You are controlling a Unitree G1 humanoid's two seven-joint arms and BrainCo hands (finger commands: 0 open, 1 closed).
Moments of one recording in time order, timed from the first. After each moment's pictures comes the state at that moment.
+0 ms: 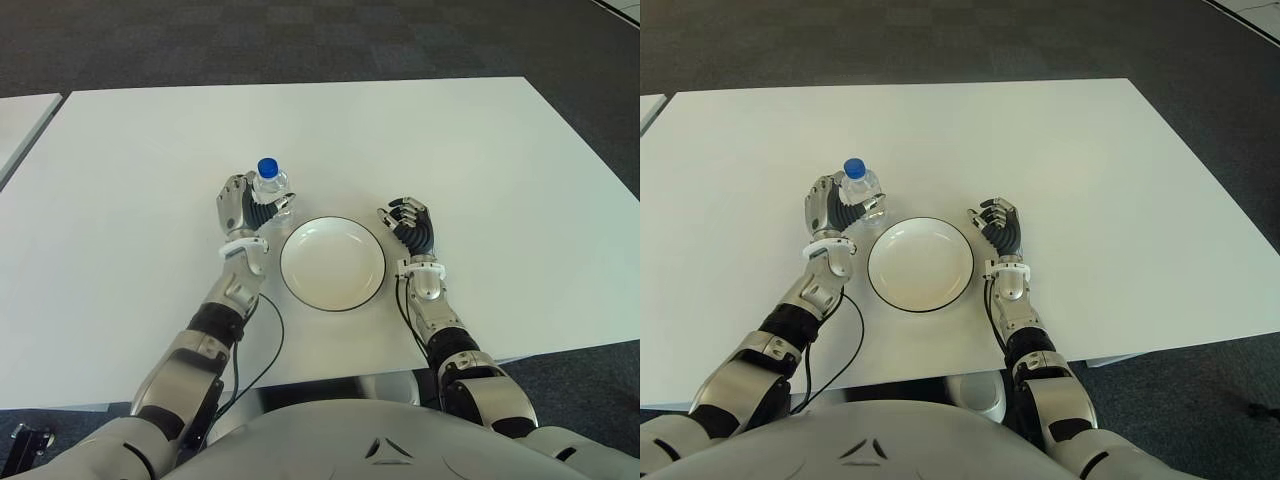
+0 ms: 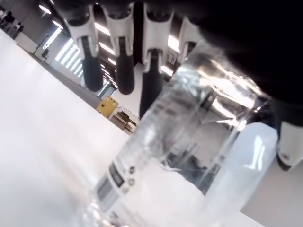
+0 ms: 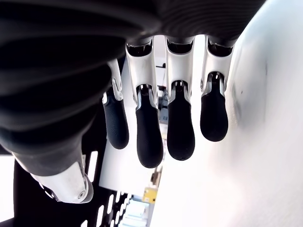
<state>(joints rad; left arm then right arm) -0.31 0.14 -0.24 0.61 0.59 0.03 0.68 -0.29 -0.06 0.01 0.86 -0.17 -0.57 -0.30</state>
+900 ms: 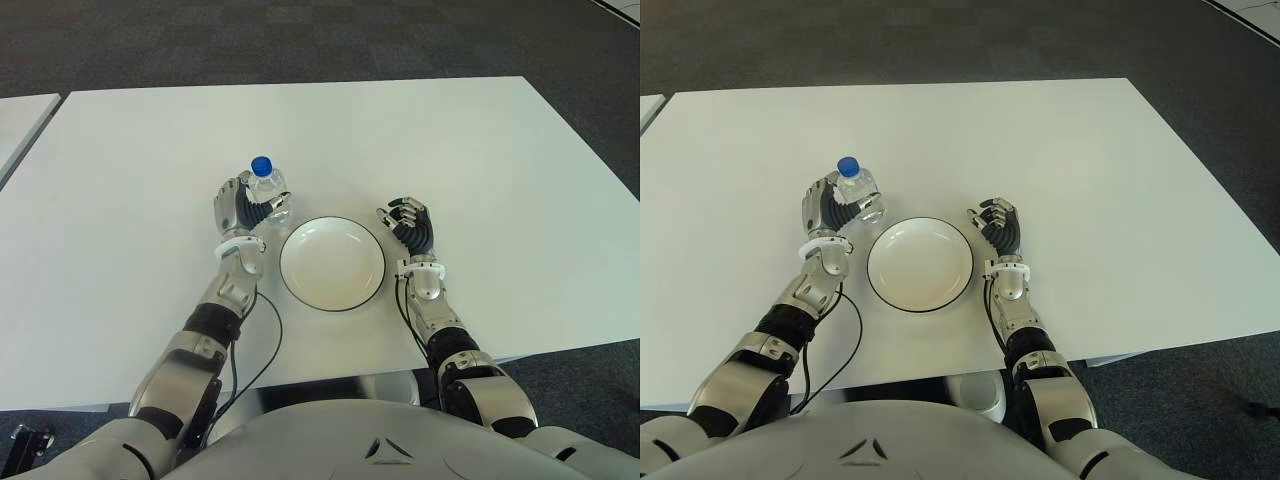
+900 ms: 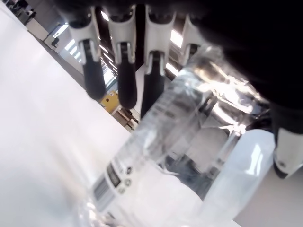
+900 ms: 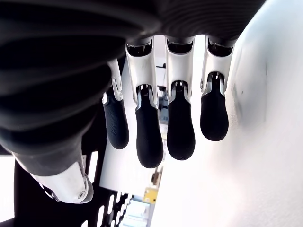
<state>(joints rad) -0.30 0.15 -0.19 0.62 0.53 -0.02 0.66 -0.29 -0.06 0.01 0.86 -0.18 -0.58 -0.30</state>
